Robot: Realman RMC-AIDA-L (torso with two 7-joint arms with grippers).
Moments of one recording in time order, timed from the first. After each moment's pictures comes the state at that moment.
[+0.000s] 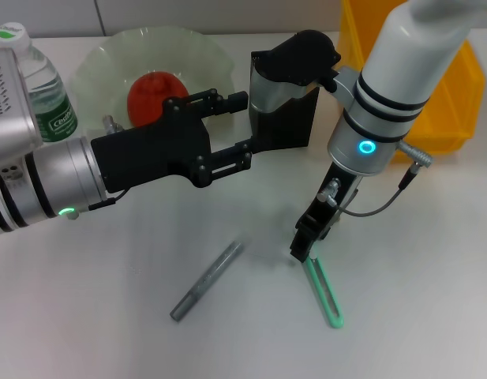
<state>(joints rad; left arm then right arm) -0.52 -2.08 1.14 0.47 1.36 1.44 -0.92 1.21 2.09 -1.52 -0.41 -2.42 -1.37 2.62</state>
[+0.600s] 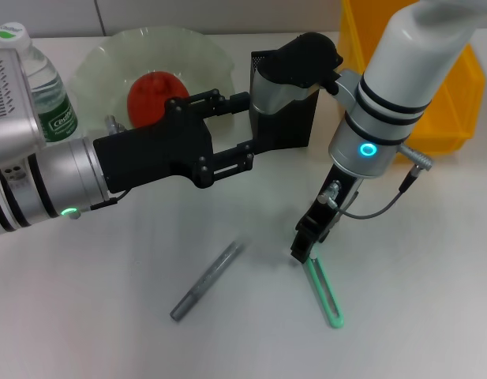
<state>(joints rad) -0.52 -2.08 1.14 0.45 1.36 1.43 -0.90 1.20 2.09 -1.52 -0.41 -2.41 -1.36 2.62</state>
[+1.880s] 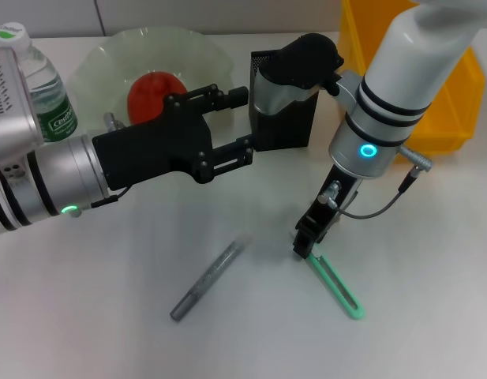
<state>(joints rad) -0.53 -2.08 1.14 0.44 1.34 1.44 -0.89 1.19 2.09 -1.52 -0.40 -2.41 -1.34 2.60</state>
